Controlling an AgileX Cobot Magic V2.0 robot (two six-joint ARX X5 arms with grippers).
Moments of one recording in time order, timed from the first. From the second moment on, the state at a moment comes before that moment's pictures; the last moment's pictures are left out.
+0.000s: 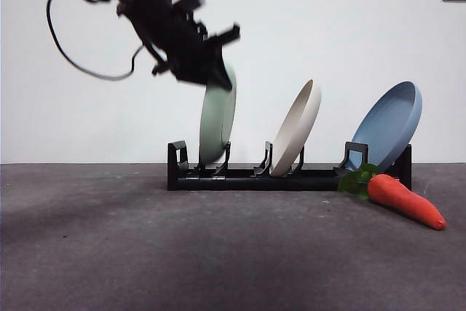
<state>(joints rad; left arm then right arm) -0.43 1.95 1.66 -0.20 0.27 -0.05 0.10 0.67 0.87 -1.03 -0.34 -0.12</state>
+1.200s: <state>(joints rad) -1.06 1.46 1.20 -0.68 -0.51 0.45 0.10 0.67 0.87 -1.02 -0.34 -0.10</state>
